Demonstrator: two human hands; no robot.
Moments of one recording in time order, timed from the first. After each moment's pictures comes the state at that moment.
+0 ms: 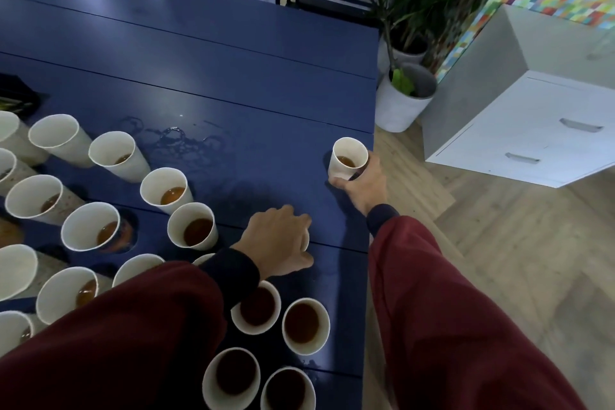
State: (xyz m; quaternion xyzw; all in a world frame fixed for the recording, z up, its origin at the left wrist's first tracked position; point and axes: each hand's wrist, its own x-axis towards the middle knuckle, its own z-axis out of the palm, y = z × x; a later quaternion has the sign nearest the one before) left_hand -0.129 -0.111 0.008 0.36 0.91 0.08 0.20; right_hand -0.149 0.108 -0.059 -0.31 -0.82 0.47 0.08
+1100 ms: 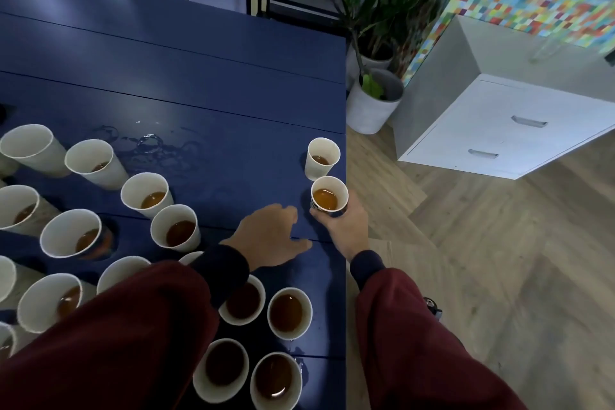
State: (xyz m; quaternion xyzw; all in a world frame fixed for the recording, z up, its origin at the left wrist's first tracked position) left_hand -0.121 -0.102 0.014 0.32 0.90 0.16 0.25; right_hand -0.062 0.073 -0.060 -0.30 -0.81 0.48 0.14
